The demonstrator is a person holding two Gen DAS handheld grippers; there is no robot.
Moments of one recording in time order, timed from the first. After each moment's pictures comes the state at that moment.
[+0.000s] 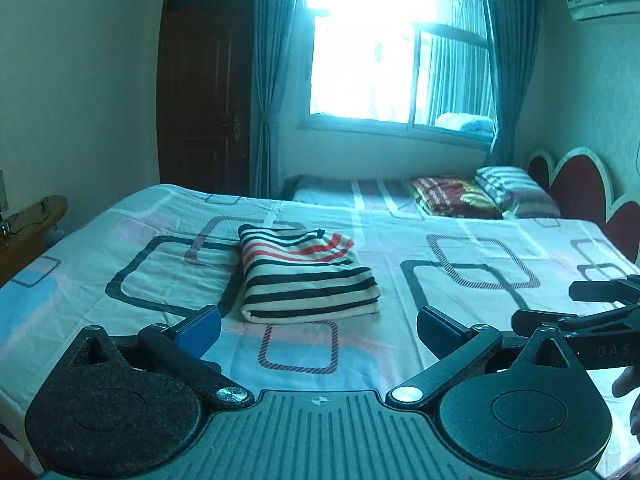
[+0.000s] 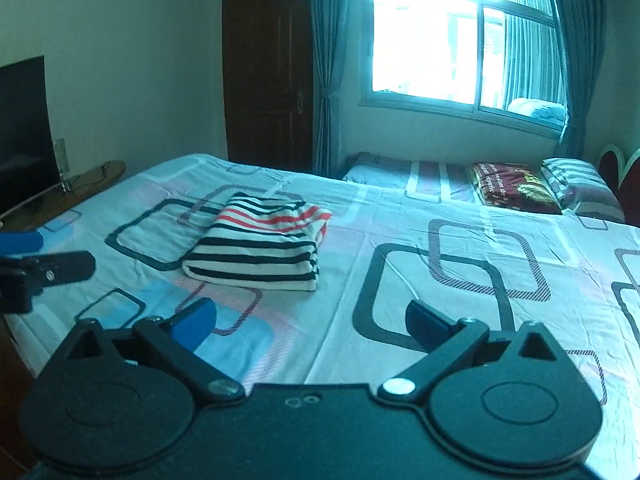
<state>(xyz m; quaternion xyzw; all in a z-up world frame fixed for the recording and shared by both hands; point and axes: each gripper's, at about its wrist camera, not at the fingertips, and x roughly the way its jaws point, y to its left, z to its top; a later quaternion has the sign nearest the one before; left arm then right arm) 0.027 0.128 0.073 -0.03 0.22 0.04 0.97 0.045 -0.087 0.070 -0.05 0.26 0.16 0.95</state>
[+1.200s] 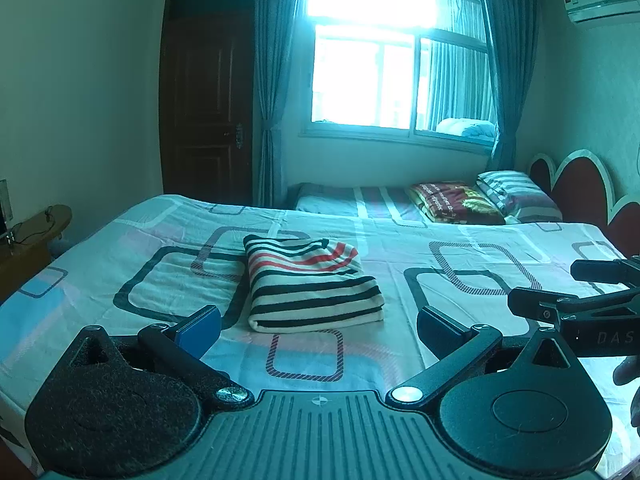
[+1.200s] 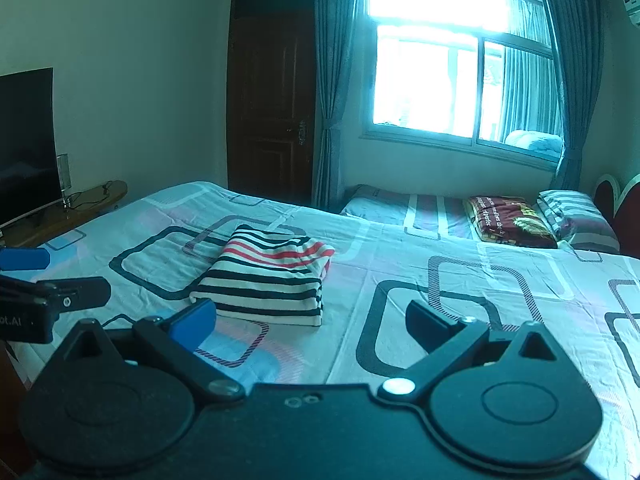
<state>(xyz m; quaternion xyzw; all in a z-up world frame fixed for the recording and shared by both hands) 0.022 0.127 0.085 -0.02 0.22 0.05 0.98 0.034 -0.066 0.086 -0.06 0.21 0.15 0.96</state>
